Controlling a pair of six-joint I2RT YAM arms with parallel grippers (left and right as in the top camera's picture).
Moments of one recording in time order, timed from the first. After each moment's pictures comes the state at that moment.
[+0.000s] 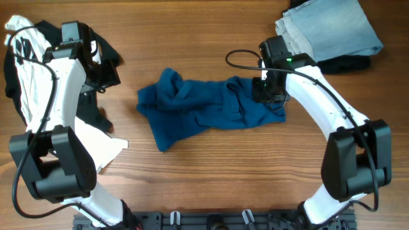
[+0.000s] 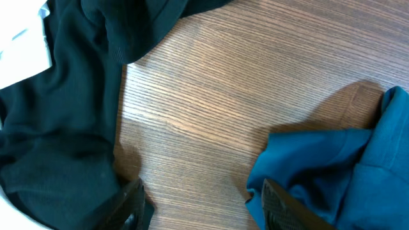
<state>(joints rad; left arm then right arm) 0.15 1.84 1.48 -0.96 0.03 -0.19 0.26 1.82 1.33 -0.90 -0.02 0.25</state>
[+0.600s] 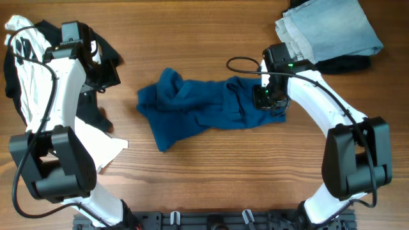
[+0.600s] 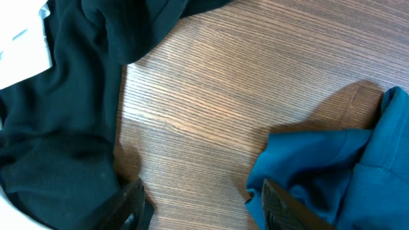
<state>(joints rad) 0.15 1.84 1.48 -0.96 0.03 -0.19 0.25 1.83 1.25 -0.85 -0.13 0.17</state>
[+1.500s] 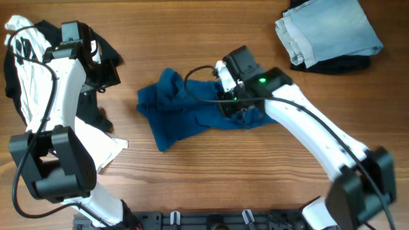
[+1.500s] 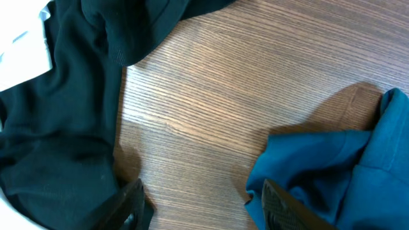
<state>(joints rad) 0.15 1.84 1.48 -0.95 0.03 -0.19 0.54 1.67 1.33 -0.85 -0.18 0.16</state>
